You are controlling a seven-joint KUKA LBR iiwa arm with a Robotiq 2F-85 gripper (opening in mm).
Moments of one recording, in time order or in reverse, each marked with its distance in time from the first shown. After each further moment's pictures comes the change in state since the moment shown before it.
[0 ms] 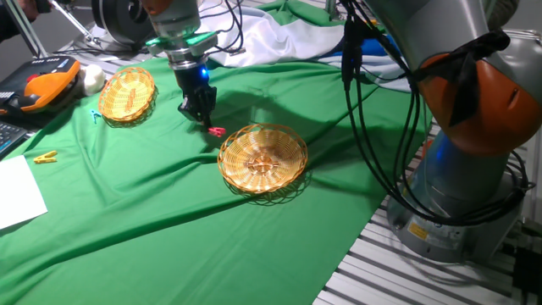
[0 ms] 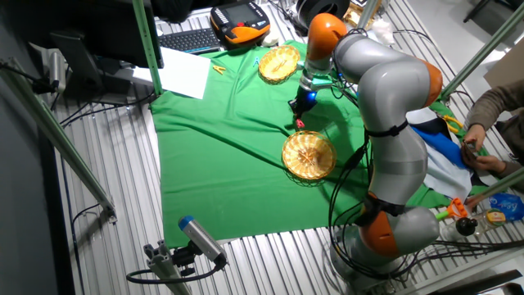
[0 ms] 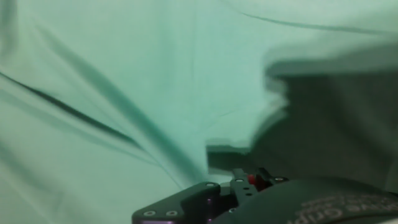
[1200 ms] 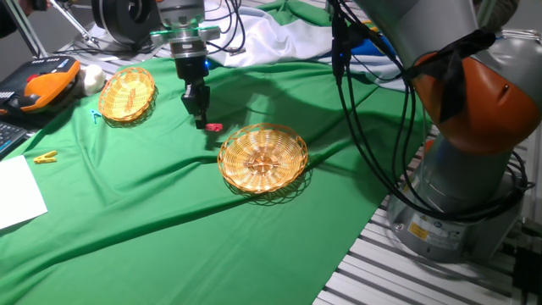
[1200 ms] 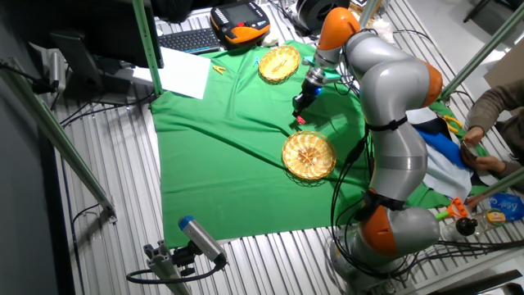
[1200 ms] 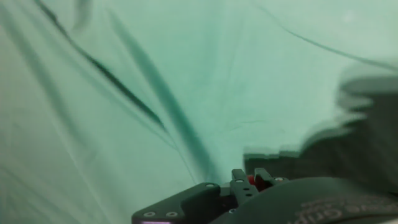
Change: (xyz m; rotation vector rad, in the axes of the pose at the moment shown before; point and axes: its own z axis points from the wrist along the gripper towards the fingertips) arm -0.006 0.002 -0.010 -0.147 0.016 -0.311
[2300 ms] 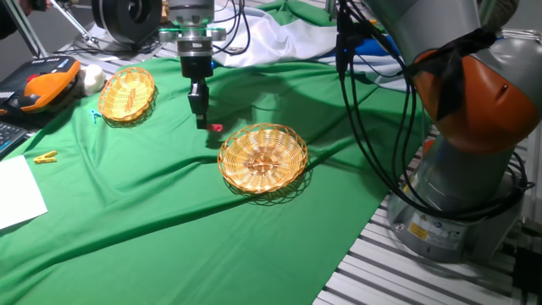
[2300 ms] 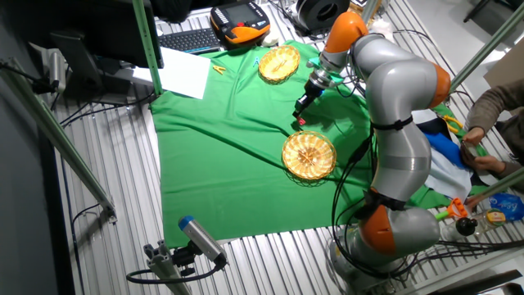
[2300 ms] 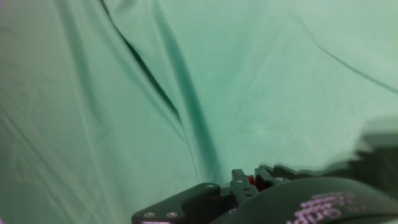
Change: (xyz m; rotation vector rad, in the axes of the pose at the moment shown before) arm 0.001 -0.001 0.001 -0.058 -0.035 -0.150
